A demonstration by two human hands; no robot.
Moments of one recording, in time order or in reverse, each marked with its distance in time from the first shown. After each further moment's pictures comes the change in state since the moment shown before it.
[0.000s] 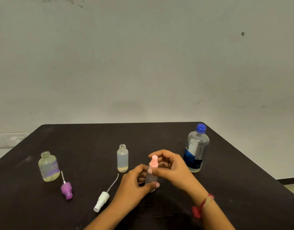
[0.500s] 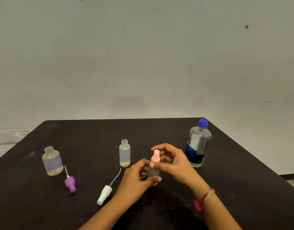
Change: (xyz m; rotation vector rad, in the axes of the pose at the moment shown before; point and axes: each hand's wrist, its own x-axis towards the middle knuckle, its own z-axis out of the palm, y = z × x) left_hand 0.000 0.001 0.001 -0.013 0.002 0.007; right_hand -0.001 -0.001 0.000 0.009 0.012 0.003
